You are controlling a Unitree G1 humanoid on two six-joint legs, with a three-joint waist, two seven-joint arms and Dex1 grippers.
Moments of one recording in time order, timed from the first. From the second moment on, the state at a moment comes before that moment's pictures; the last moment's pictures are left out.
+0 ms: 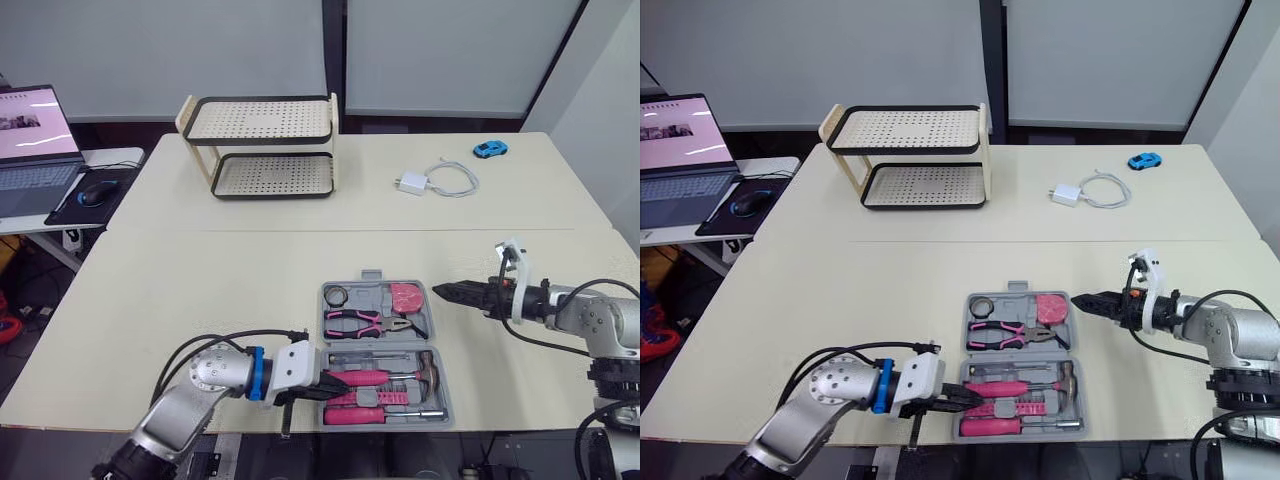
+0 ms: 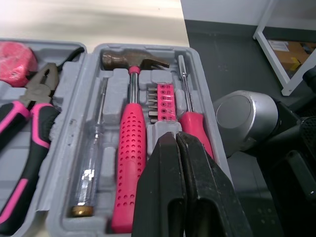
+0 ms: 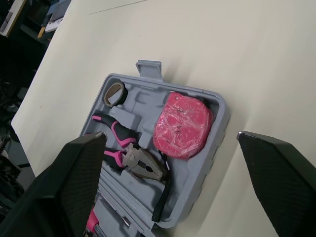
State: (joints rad) left arm -0.04 0.61 -0.37 -0.26 -0.17 0.12 -1.15; right arm -0.39 -0.62 -0.22 0.08 0.55 1.17 0.91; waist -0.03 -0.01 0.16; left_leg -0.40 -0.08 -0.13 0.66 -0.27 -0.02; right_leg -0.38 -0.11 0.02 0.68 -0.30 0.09
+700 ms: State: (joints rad) left arm -0.12 0.51 -0.54 -0.16 -0.03 0.19 -1.07; right arm -0.46 -0.53 -0.17 0.31 0.54 1.11 0.82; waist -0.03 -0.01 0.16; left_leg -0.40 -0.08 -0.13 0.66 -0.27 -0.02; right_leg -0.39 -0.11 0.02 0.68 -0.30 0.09
